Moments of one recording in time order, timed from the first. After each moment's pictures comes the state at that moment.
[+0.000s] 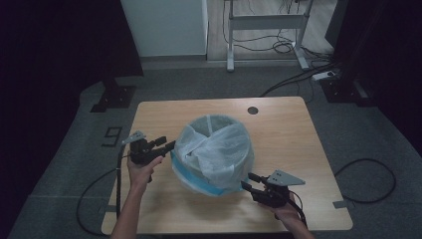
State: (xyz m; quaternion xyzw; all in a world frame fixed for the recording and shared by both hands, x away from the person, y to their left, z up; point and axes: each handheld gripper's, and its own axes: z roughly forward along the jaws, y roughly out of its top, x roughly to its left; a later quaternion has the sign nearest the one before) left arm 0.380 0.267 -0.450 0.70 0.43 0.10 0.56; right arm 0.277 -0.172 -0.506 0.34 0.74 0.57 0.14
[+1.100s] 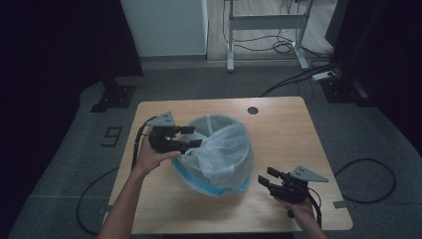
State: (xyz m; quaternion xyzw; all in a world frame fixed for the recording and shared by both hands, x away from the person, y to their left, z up) left arm 0.385 0.173 -0.353 0.86 0.20 0.07 0.47; right arm 0.284 -0.223 -0.506 0.40 0.69 0.59 0.13
